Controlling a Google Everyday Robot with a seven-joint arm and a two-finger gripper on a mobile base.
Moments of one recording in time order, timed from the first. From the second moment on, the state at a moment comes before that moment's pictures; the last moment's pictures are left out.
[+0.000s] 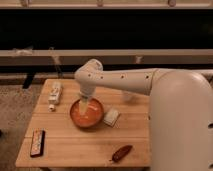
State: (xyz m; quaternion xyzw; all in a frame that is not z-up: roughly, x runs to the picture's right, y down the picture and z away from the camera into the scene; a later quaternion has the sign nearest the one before) arm -0.114 0.079 0.805 -0.30 -0.06 0.13 0.94
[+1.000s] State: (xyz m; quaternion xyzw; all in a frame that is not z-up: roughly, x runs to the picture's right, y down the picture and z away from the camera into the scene) arm -0.157 0.101 0.776 -0.30 -0.11 0.08 0.94
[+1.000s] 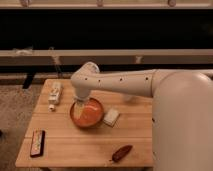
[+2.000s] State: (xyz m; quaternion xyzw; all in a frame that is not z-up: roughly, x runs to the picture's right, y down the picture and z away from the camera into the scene) arm -0.352 0.256 0.678 -0.31 -0.22 -0.10 0.92
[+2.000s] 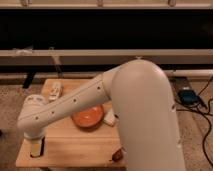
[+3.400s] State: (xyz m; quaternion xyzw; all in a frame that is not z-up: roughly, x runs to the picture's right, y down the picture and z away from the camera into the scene) arm -0.416 0.289 0.698 -0.28 -0.27 -0.17 0.90
